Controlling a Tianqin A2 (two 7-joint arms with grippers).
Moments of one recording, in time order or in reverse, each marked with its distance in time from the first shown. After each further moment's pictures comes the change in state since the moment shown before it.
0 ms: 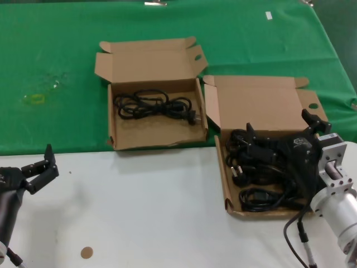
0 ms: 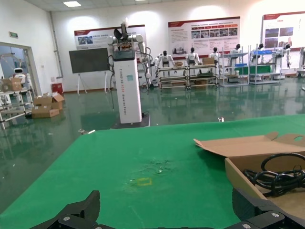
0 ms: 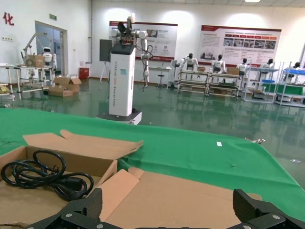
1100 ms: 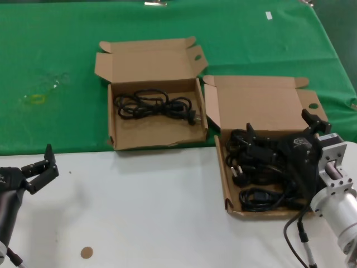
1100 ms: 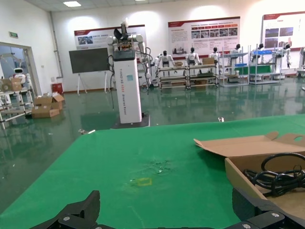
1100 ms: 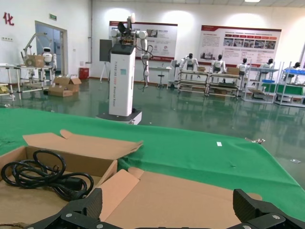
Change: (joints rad) left arm 0.000 0.000 0.000 0.000 0.000 0.000 0.000; right arm 0.000 0.000 0.000 0.000 0.000 0.000 0.000
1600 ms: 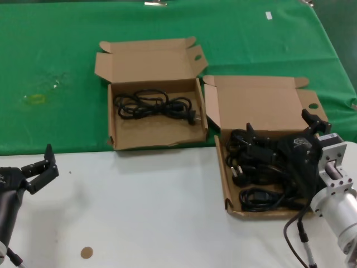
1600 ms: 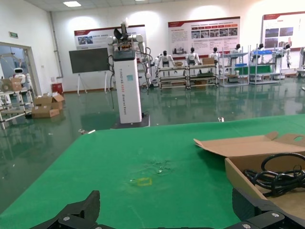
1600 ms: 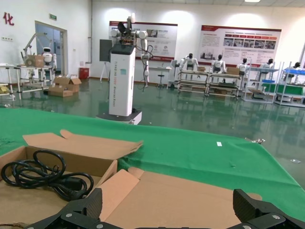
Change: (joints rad) left arm 0.000 0.000 0.000 0.000 0.000 0.000 0.000; right arm 0.000 0.000 0.000 0.000 0.000 0.000 0.000
